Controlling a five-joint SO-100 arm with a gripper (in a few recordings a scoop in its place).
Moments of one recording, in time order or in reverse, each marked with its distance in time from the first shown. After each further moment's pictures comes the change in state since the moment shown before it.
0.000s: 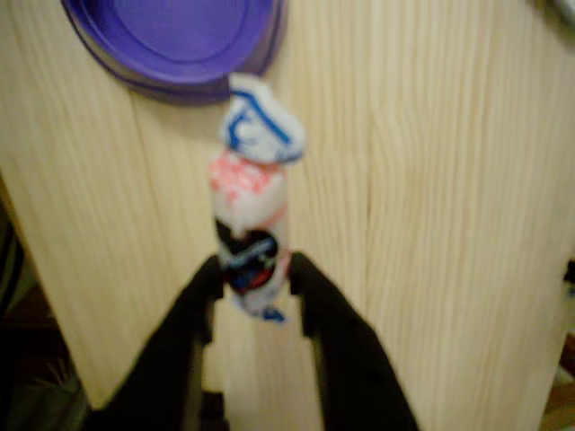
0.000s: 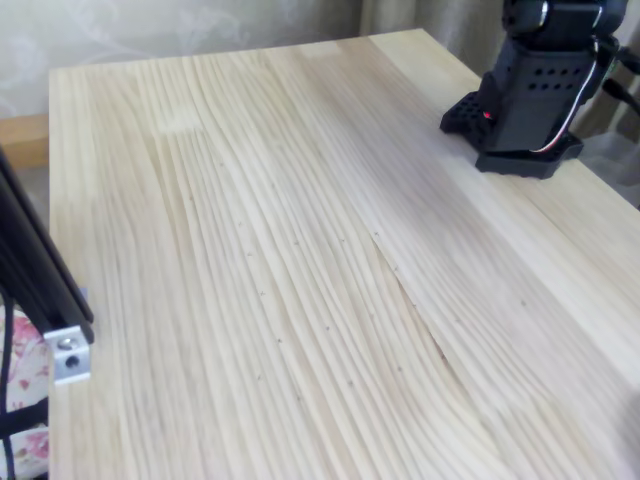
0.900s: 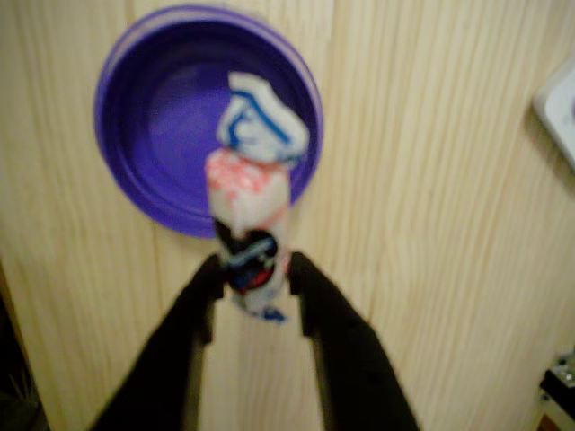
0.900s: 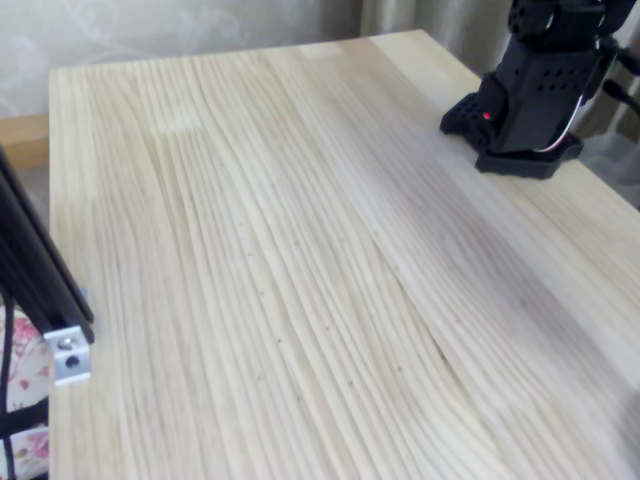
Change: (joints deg) arm -5.2 -27.9 -22.5 -6.2 -1.4
